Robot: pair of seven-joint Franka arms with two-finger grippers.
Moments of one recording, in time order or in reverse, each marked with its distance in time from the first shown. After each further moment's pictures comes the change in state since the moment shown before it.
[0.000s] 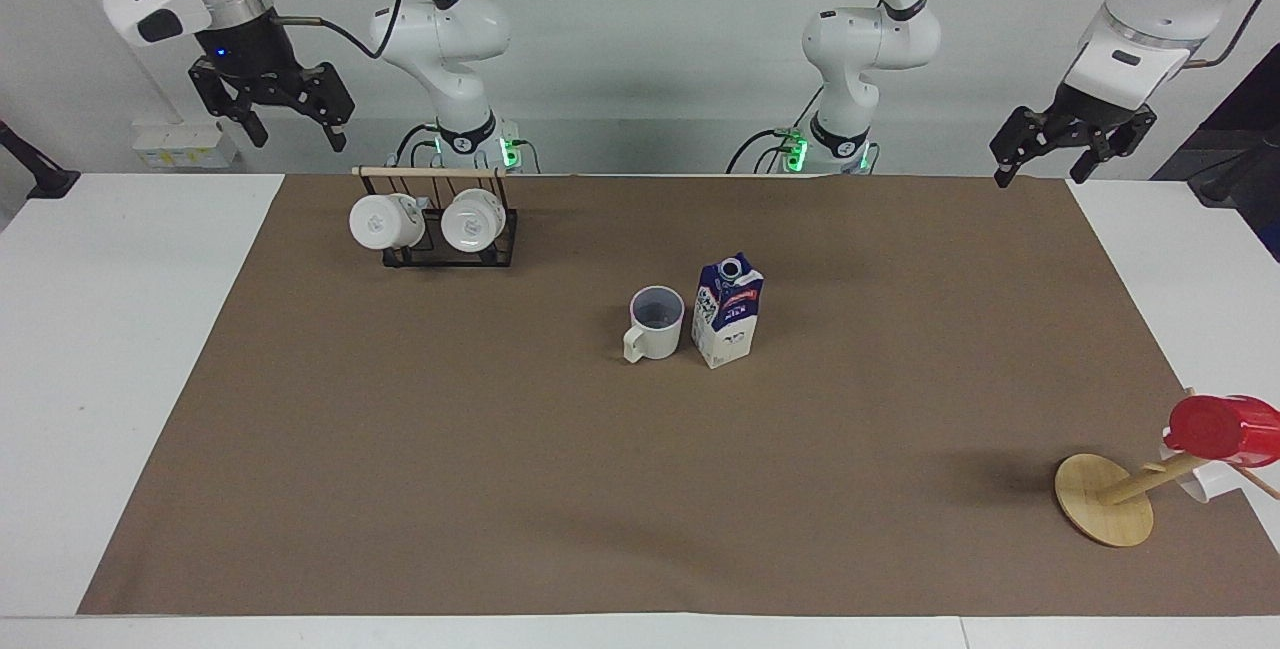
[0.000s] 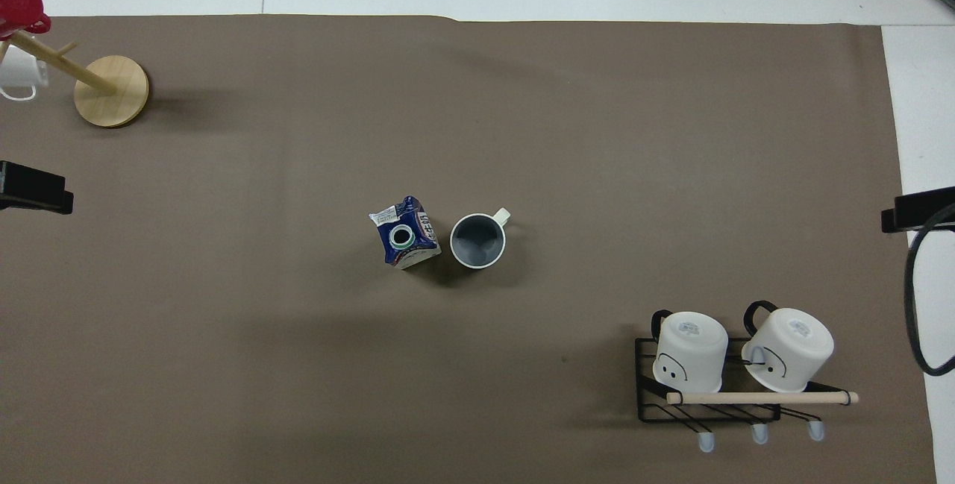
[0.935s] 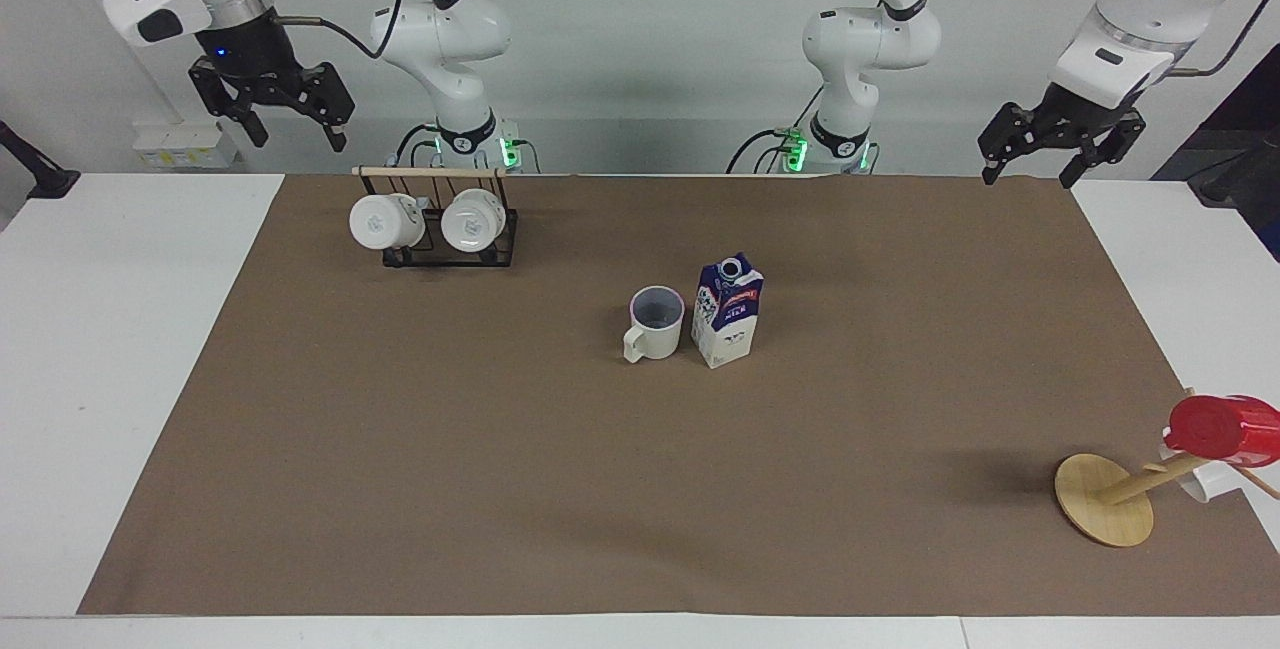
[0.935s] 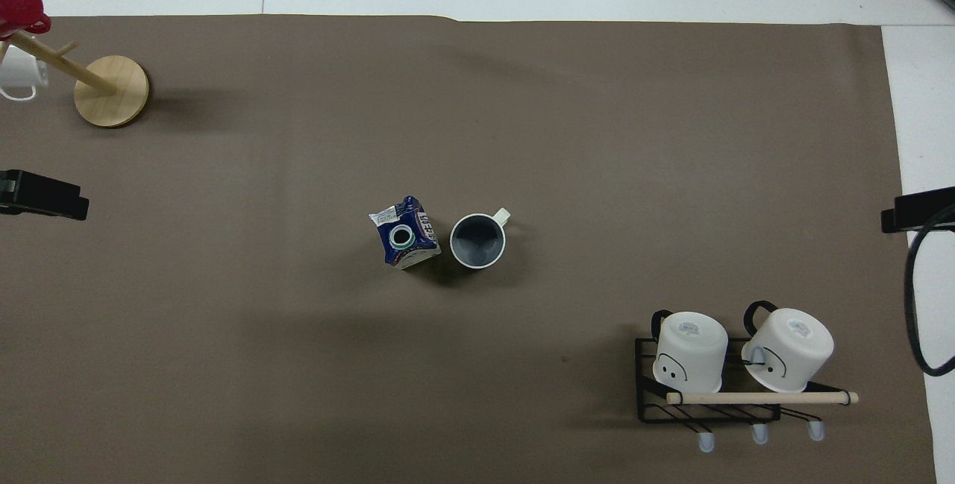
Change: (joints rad) left arm 0.000 0.000 -0.011 -0.004 -0.031 -0.004 0.078; right arm 0.000 0.000 0.000 0.000 0.000 0.000 0.000
